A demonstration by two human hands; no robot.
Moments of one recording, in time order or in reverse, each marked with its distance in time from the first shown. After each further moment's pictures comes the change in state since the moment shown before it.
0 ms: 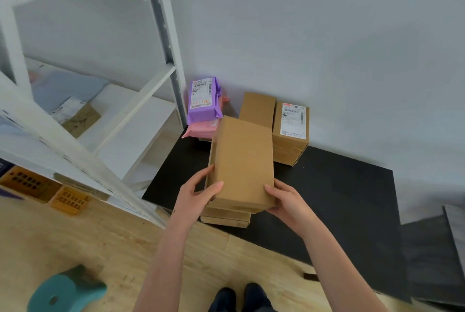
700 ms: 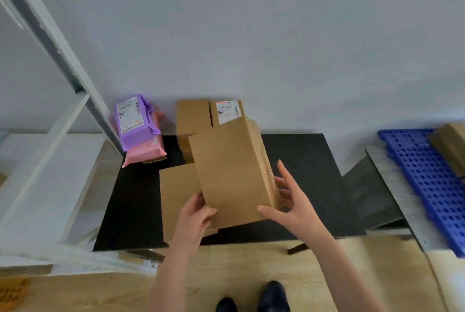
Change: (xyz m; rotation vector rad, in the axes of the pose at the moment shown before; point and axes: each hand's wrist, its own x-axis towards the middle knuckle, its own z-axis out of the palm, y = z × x) left_hand 0.007 -0.024 0.067 -0.358 -0.364 -0.159; right_hand -0.103 0.026 -0.039 -0.452 0.385 -0.474
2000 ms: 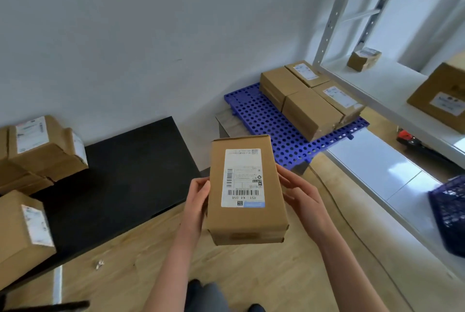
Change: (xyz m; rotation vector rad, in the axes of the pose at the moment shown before) left_hand -0.119 -0.192 0.385 0.355 -0.433 0.100; right_hand -0.283 0.179 -0.336 0.466 0.459 -0.075
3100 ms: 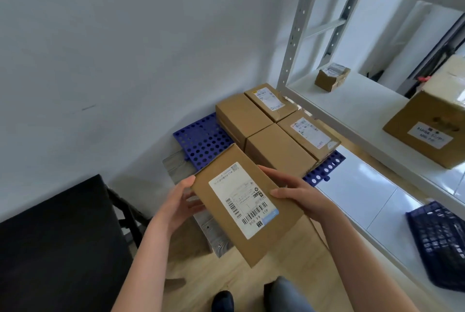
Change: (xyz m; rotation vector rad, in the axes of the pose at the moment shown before) left_hand 0.310 0.008 0.101 -0.108 -0.237 -0.411; right_hand 0.242 -0.034 -0.189 -0.017 -0.187 0.332
